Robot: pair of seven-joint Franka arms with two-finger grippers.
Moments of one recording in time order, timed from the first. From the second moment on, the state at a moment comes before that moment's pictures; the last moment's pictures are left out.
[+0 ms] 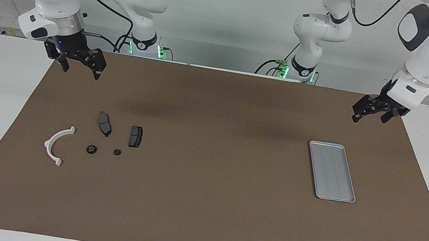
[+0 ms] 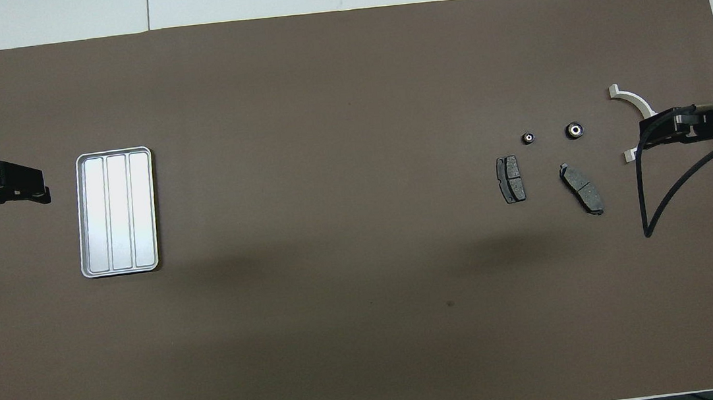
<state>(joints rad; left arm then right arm) -0.02 0.03 -0.02 -1.63 0.00 1.62 -0.11 -0.14 -0.06 0.12 -1.79 -0.04 1.73 0.10</state>
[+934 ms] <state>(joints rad) -0.02 0.03 -0.02 -1.63 0.00 1.62 -0.11 -0.15 -0.08 0.12 -1.81 0.03 1.74 0.08</state>
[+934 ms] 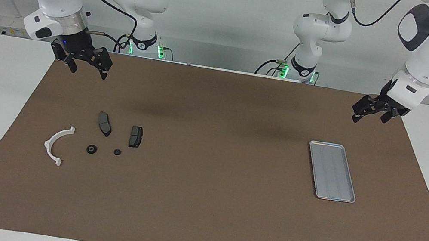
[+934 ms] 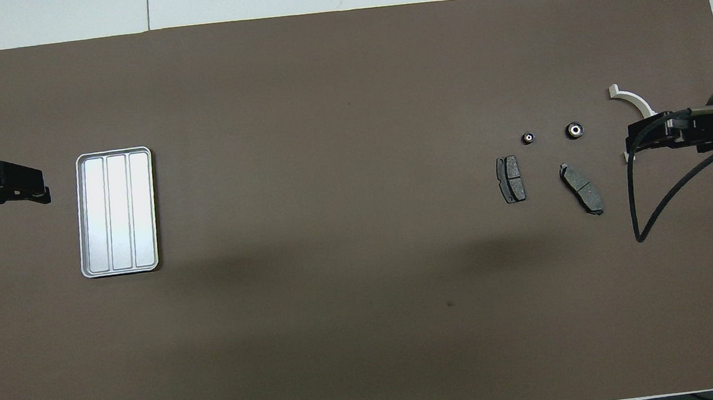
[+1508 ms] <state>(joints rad) -0.02 0.03 -0.02 -1.63 0.00 1.62 -0.11 -0.17 -0.08 0.12 -1.84 0.03 1.75 0.06</state>
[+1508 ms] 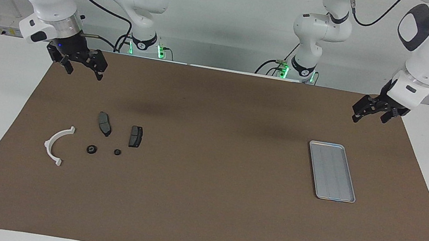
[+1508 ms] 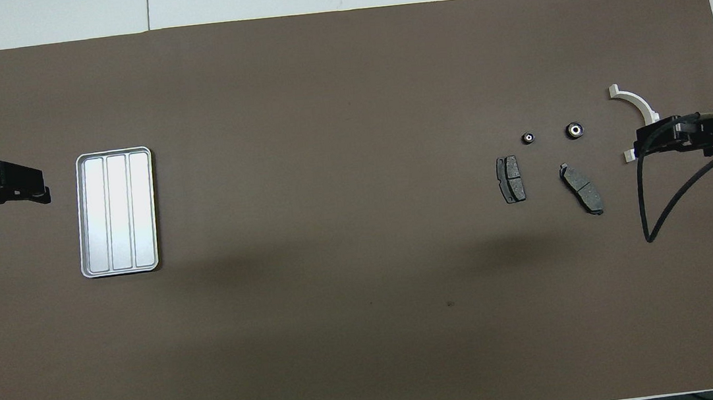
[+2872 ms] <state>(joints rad) -0.02 0.03 -0.02 -1.63 0.00 1.62 -0.11 -0.11 -0.09 0.12 -1.84 0.03 1.75 0.05</state>
